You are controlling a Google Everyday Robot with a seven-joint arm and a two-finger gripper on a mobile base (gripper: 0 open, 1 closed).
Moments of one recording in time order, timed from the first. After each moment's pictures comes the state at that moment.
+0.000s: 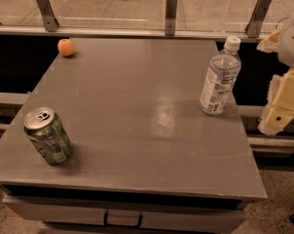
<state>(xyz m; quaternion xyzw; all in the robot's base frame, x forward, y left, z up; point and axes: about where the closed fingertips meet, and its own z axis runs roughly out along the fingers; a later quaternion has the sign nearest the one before) 0.438 -0.217 0.977 -0.60 0.78 -0.03 0.16</state>
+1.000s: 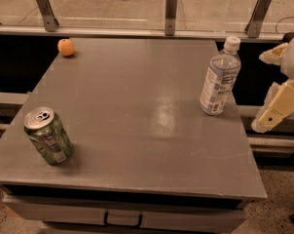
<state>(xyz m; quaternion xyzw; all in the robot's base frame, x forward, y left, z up) 0.472 -0.237 0.938 -0.56 0.79 0.03 0.24</state>
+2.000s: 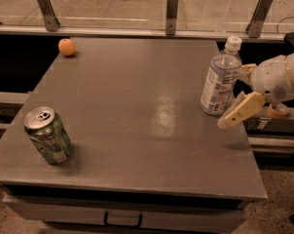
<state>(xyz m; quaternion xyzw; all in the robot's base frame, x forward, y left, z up) 0.527 -0.199 0.875 -0.53 0.75 0.19 0.36</state>
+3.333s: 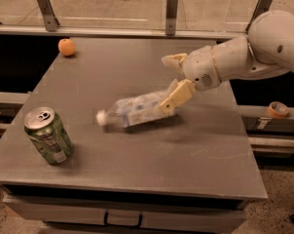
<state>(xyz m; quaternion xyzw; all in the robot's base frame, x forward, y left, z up) 0.554 -0.039 0.891 -0.57 0.65 0.30 0.41</state>
